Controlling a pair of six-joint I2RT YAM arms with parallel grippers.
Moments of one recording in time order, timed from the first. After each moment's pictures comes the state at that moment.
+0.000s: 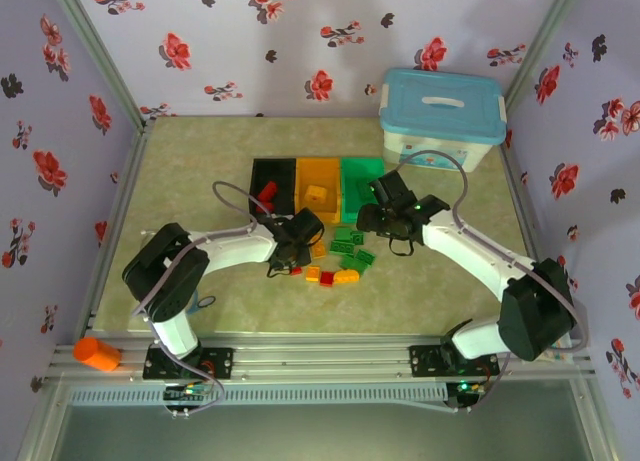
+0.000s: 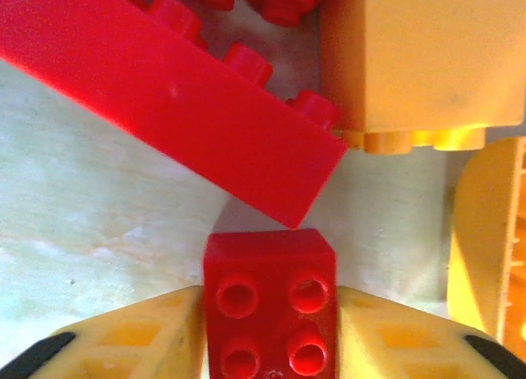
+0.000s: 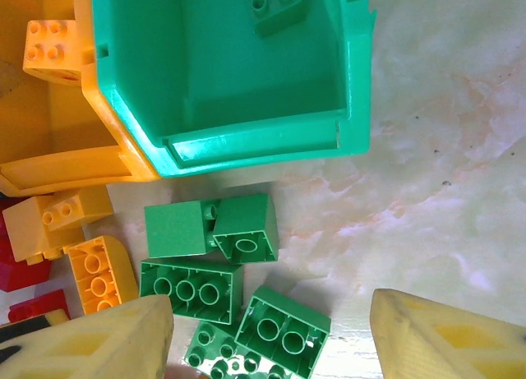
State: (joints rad) left arm -0.88 1.74 1.01 -0.57 -0.22 -1.00; right arm 0.58 1.39 1.02 -0.66 0.08 0.70
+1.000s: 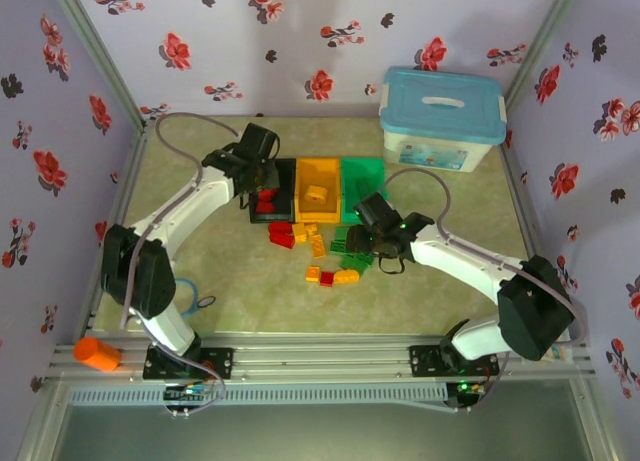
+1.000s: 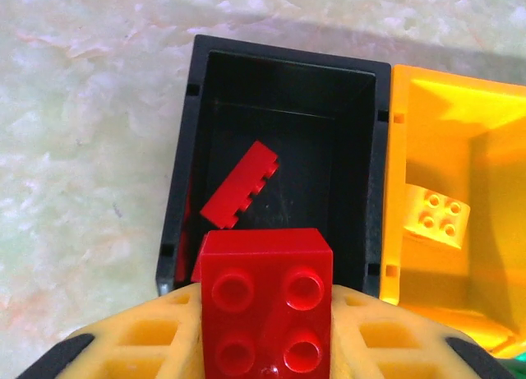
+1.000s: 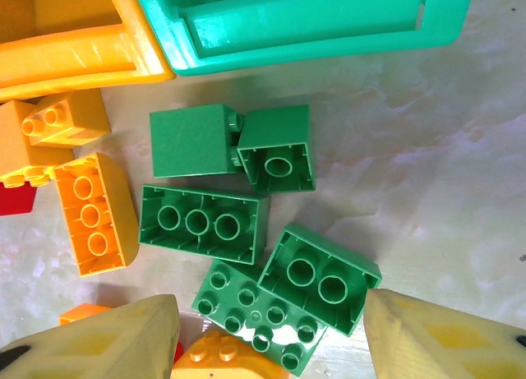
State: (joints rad) left arm -0.52 1.71 1.48 -0.75 -0.23 -0.53; right arm 0.72 1.39 0.90 -0.59 0.08 0.77
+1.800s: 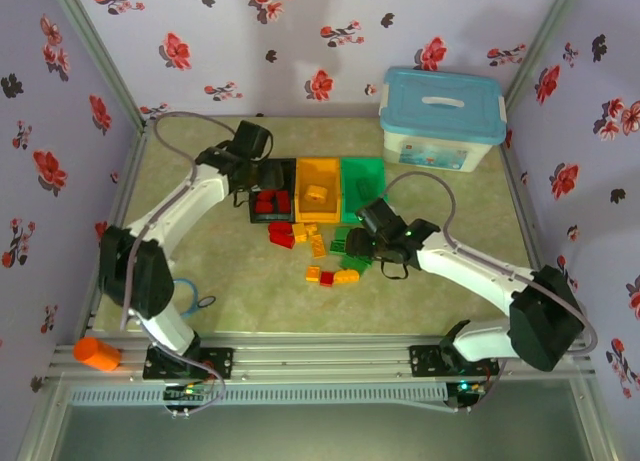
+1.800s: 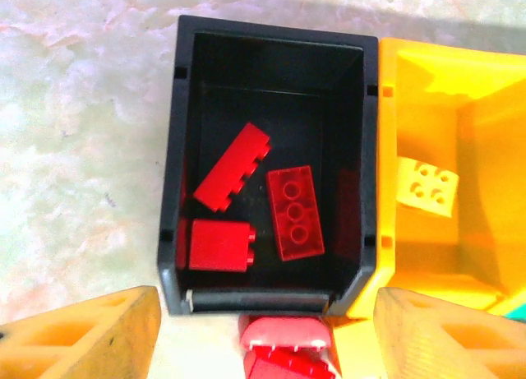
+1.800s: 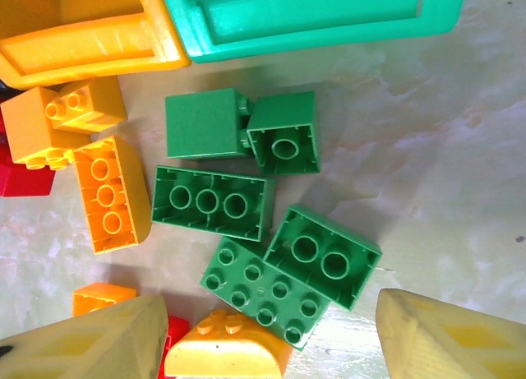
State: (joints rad) left arm -0.48 1.64 1.44 -0.78 -0.15 -0.48; right arm 0.76 1.34 0.88 -0.60 0.09 0.78
